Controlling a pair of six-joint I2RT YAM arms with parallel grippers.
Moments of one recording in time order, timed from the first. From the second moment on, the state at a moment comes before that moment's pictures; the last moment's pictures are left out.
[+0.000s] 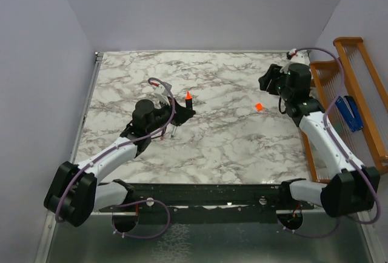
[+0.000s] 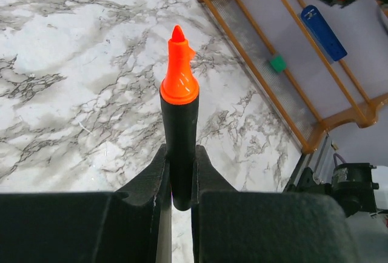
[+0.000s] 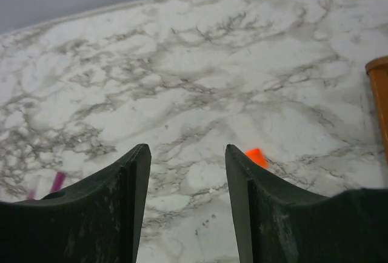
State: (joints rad) left arm -0.52 1.21 0.57 0.52 0.40 -0.59; right arm 0.22 1.16 1.01 -0.13 0.05 0.34
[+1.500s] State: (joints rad) left arm -0.45 1.12 0.68 0.18 0.64 -0.51; right arm 0.12 1.93 1.29 -0.40 -0.03 -0.21
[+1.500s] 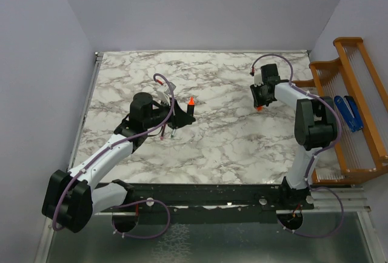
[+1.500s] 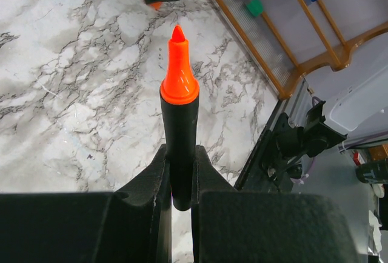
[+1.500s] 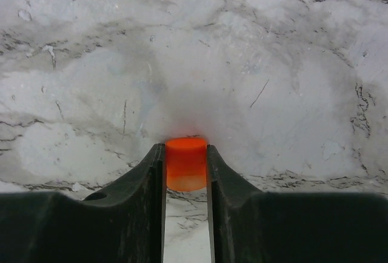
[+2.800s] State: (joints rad) left arm -0.60 1.02 0.63 0.32 0.28 -0.49; right arm 0.89 1.28 0.98 0.45 0.25 0.47
